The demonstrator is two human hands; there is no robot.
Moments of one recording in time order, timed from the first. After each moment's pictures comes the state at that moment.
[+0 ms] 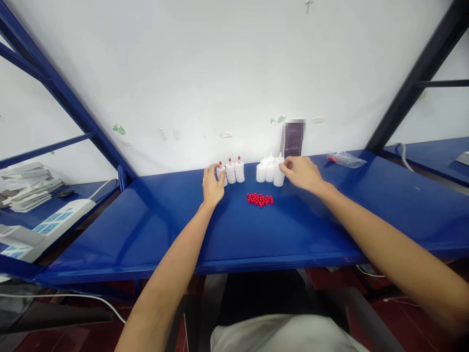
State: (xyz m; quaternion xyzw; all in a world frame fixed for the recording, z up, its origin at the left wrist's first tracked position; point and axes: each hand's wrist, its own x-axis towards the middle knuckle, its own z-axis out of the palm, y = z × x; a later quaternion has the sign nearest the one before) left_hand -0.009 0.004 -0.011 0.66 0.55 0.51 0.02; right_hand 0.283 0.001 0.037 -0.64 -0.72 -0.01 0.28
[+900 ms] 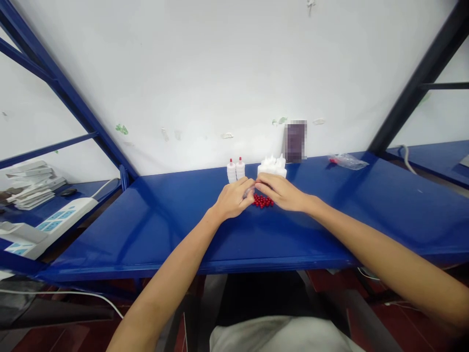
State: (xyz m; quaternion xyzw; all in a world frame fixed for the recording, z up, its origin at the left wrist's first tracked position) left_hand 0.035 -0.054 0.018 0.88 0.37 0.28 -0.03; right_hand 0.233 -0.045 0.037 -0.28 -0.89 0.16 0.33
